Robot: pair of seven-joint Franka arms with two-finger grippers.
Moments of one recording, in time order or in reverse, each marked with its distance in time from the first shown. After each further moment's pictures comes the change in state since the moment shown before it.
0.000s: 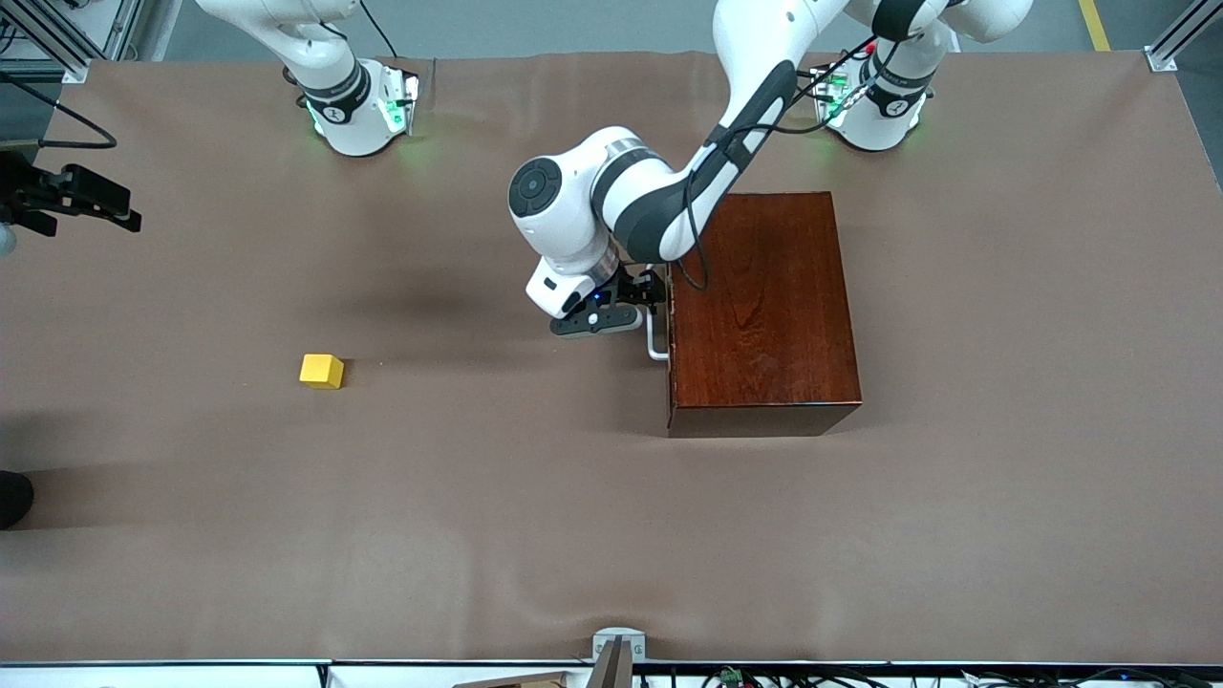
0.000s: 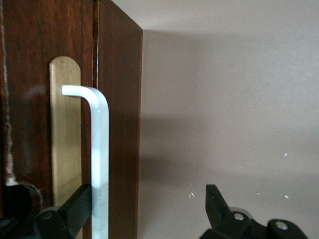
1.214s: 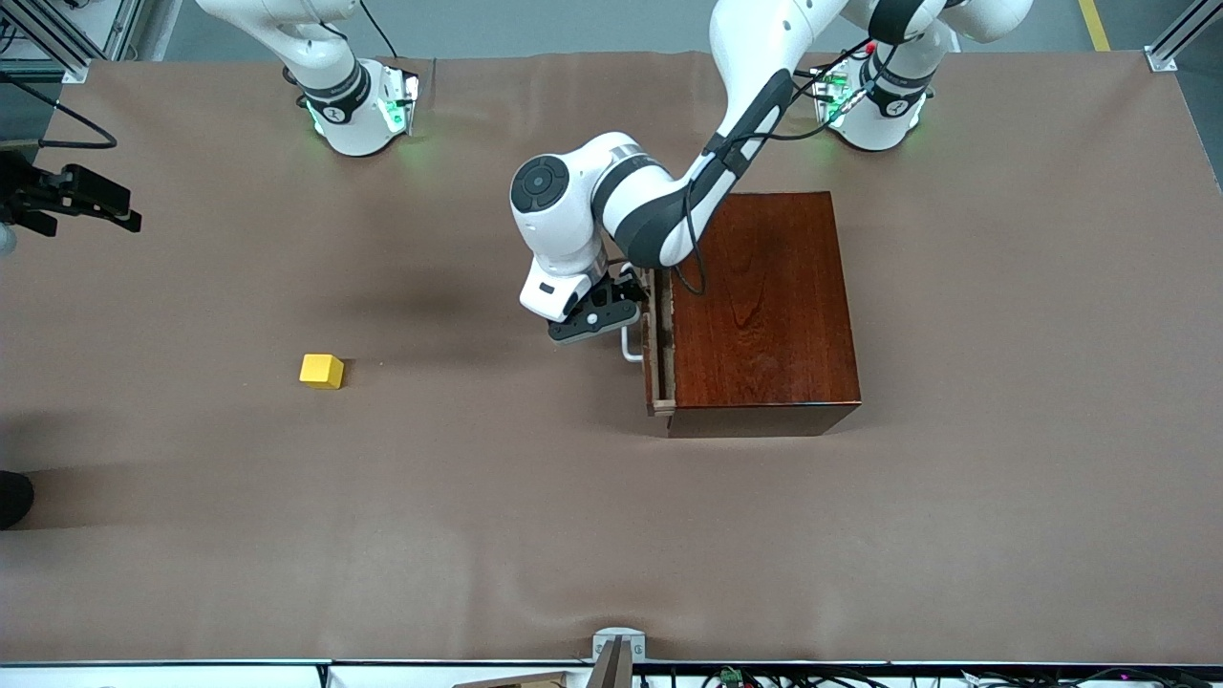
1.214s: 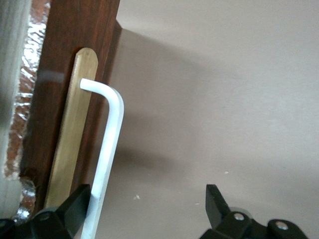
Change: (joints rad) left arm -0.006 0.007 0.003 -0.003 -0.066 0.175 -0.202; right arm 0.000 0.000 0.000 0.000 0.000 0.001 0.000
